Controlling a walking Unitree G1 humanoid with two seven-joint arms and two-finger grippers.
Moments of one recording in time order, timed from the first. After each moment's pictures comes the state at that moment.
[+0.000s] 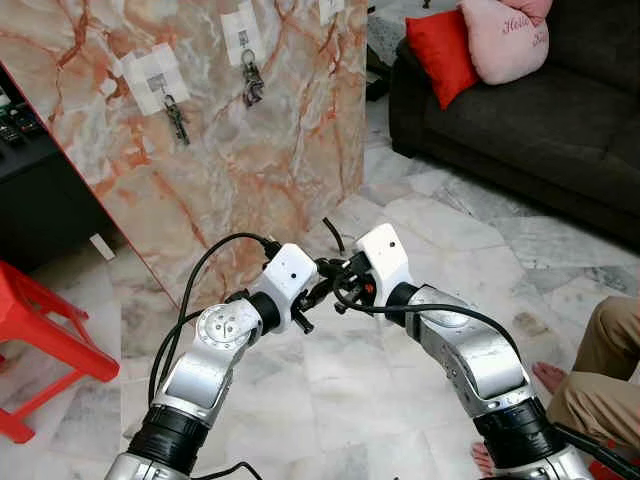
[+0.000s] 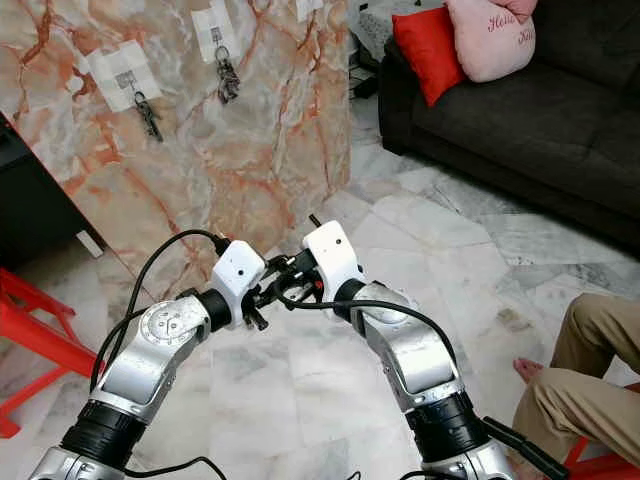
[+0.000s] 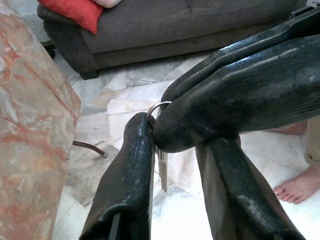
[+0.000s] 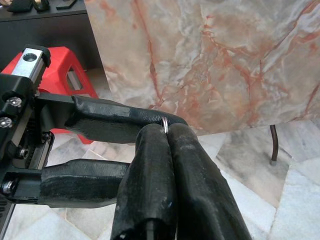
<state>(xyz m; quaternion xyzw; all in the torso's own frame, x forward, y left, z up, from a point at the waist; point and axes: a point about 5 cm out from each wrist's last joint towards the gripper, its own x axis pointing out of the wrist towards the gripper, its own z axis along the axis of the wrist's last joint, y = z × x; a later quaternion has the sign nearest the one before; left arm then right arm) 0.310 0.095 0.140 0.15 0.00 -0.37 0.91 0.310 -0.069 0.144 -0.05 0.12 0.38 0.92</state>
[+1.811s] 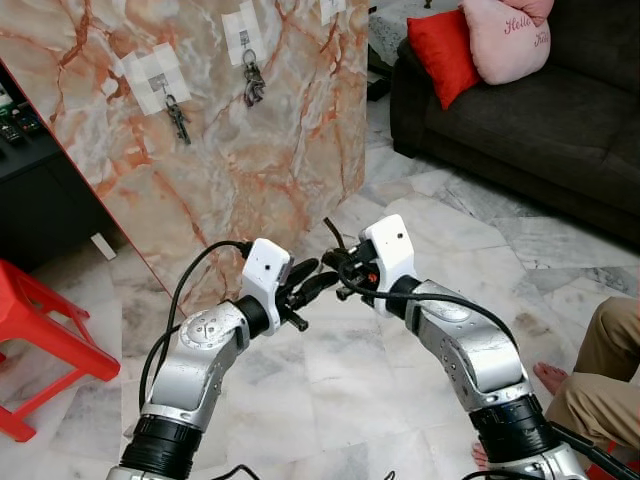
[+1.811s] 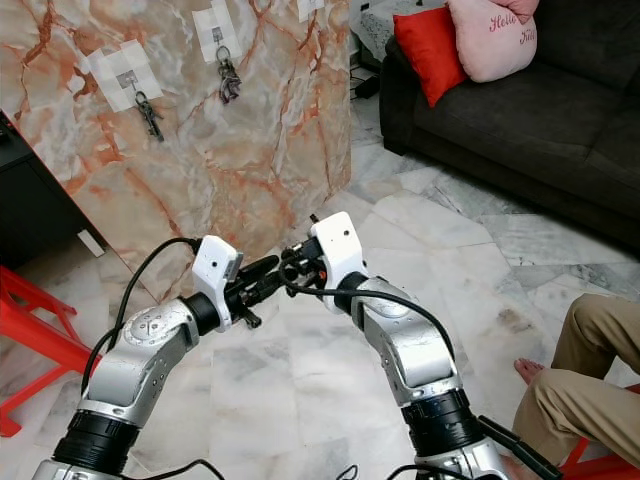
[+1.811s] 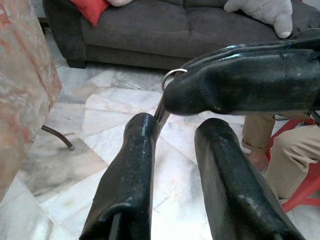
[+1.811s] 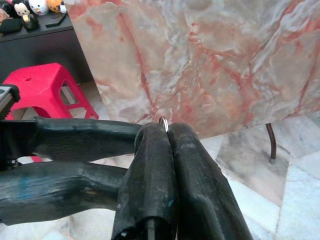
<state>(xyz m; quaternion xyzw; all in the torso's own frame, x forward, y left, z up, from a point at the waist) 0.305 0.109 0.140 0.01 0.02 -0.37 0.93 0.316 -0.070 0.149 -0.01 0.12 0.35 0.93</state>
